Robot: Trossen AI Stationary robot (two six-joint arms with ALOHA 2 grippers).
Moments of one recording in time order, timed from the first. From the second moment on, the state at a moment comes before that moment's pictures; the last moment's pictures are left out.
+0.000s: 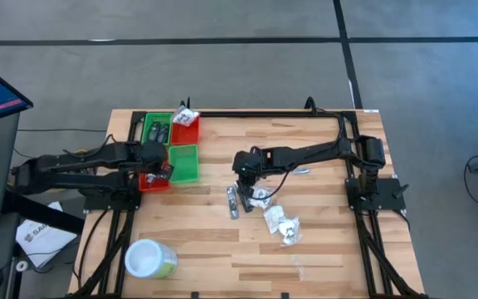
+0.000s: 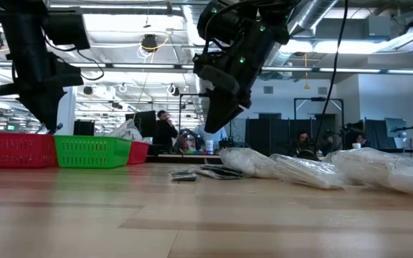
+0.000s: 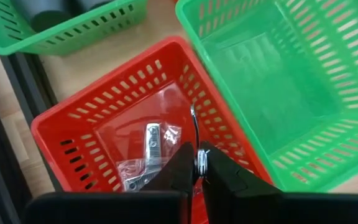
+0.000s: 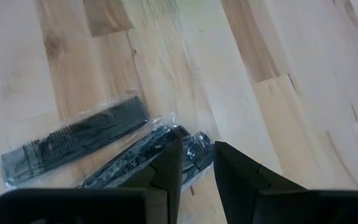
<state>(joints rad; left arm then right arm) 0.33 0.84 0.55 -1.00 -0.31 -0.79 -0.05 1.93 1.37 -0.49 0.16 0.19</state>
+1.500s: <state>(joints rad) 0.32 0.66 0.55 -0.72 -0.34 -0.56 0.02 2.08 1.38 -0.48 0.16 0.43</state>
